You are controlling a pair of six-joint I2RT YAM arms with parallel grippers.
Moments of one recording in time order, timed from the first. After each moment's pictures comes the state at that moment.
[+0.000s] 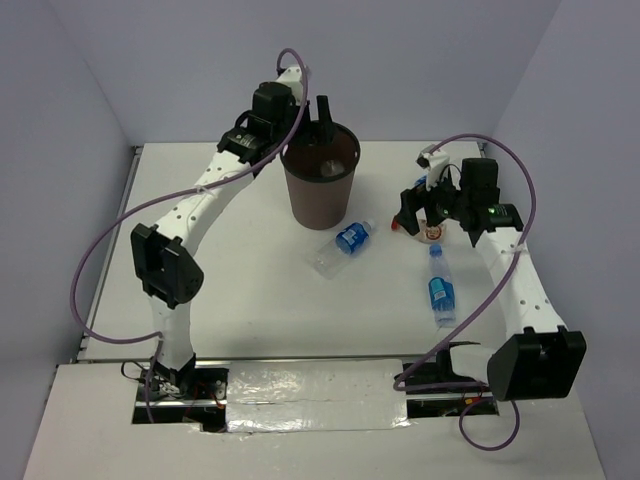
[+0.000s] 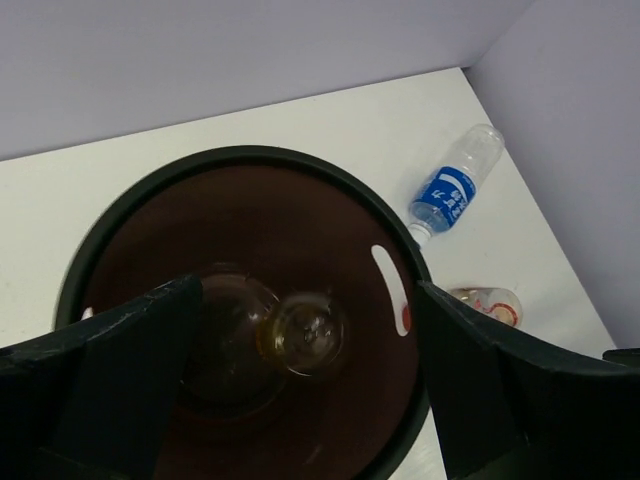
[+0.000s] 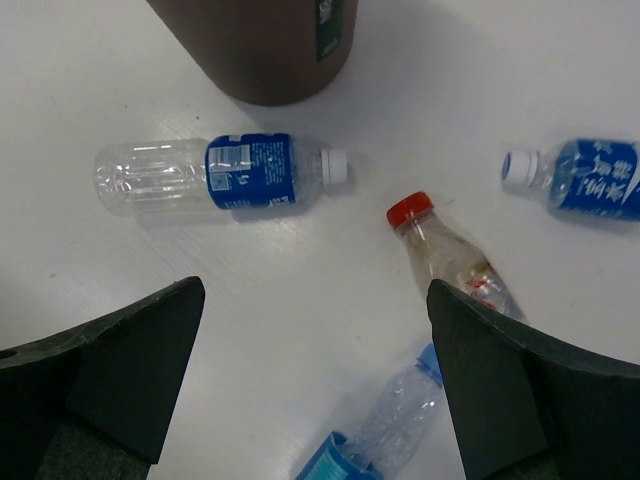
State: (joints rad) left arm -0.48 1.97 2.07 -0.41 0.06 -0.34; right arm 0.01 1.18 1.13 -0.57 -0.54 -0.37
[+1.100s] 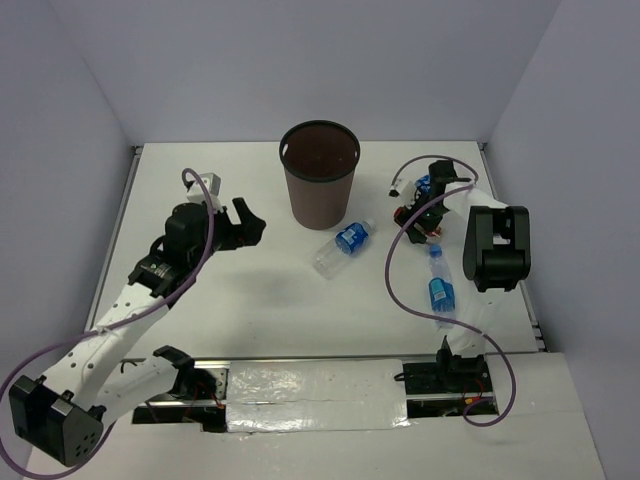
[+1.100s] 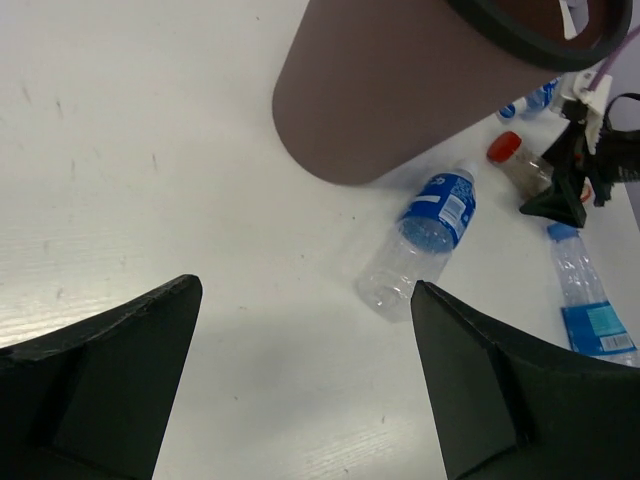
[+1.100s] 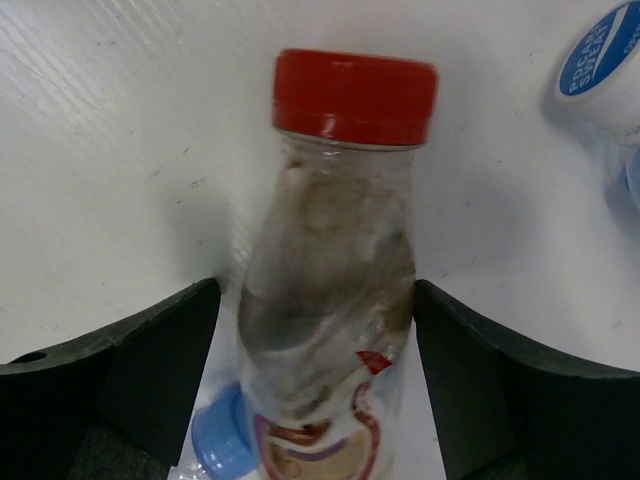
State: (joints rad) left arm -0.42 0.94 0.84 -0.26 -0.08 -0.49; right arm -0.03 1.93 1.31 -0.61 -0.27 -0.93
